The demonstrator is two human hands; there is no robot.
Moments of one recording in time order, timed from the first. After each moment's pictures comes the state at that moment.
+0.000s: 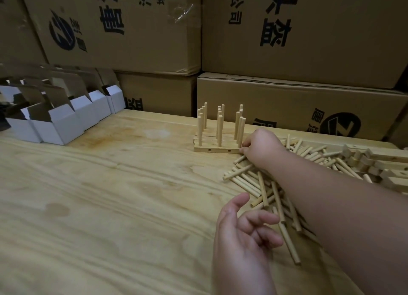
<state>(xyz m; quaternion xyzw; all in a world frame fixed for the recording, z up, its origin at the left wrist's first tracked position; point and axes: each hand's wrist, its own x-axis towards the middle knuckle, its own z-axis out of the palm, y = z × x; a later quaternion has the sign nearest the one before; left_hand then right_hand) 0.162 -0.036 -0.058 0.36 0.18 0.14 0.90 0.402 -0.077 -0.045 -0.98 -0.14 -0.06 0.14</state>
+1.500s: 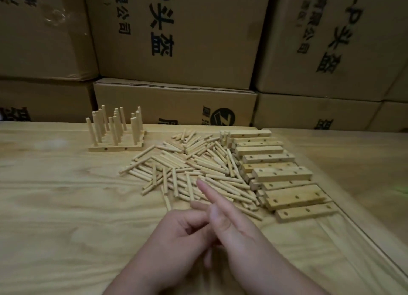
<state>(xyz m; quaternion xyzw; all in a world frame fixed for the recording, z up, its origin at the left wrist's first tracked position) 0.124 -0.080 -0.064 0.68 -0.24 -0.11 0.69 0.092 -0.225 -0.036 -0.74 -0.15 0.04 0.65</state>
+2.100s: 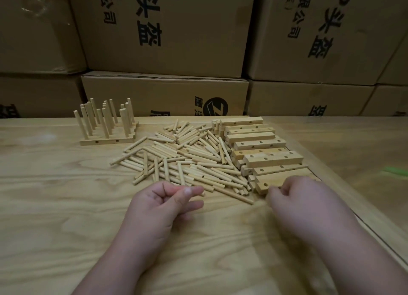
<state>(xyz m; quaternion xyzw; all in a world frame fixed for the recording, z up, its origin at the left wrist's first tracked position) 0.130 -0.085 -0.066 0.60 -0.04 -0.02 0.80 0.103 -0.321 -0.018 -0.97 0.20 -0.10 0.11</state>
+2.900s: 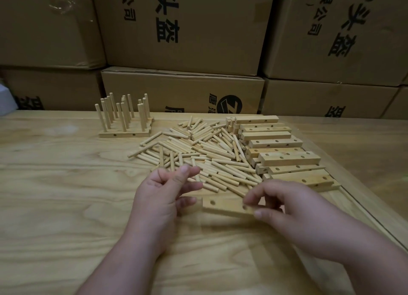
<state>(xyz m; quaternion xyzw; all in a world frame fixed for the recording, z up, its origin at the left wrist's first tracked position) 0.142 -0.075 -0.068 0.51 0.00 0.04 0.86 0.097 -0.308 -0.021 -0.95 -0.11 0.00 0.30</state>
